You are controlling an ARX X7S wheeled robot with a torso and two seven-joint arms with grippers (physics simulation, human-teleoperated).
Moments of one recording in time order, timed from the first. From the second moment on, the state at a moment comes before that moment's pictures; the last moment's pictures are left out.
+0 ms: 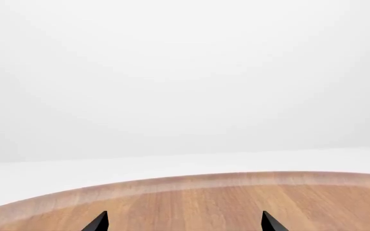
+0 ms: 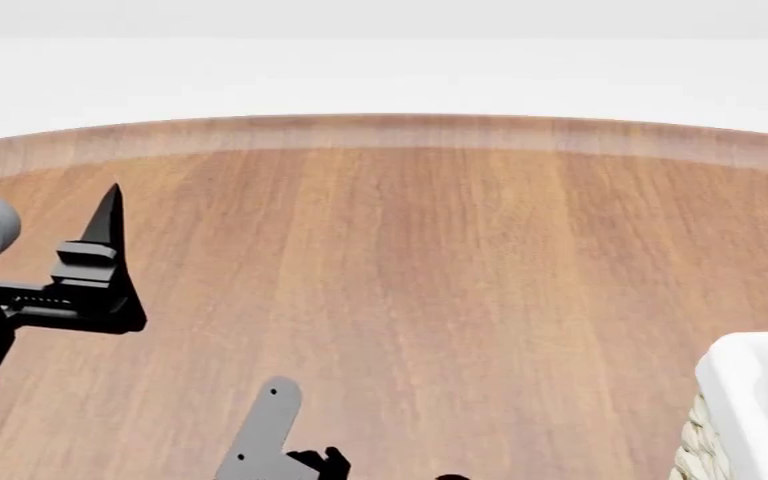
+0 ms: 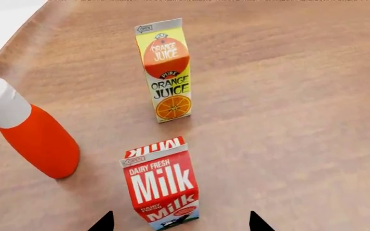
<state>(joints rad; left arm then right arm) -0.60 -0.21 0.01 0.68 -0.47 -1.13 -0.24 0.79 0.40 -0.88 -0.20 0.60 0.93 -0.57</state>
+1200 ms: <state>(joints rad) -0.59 -0.23 0.02 0.65 -0.50 -1.10 -0.26 0.81 0.21 -1.02 0.29 0.50 0.59 -0.83</state>
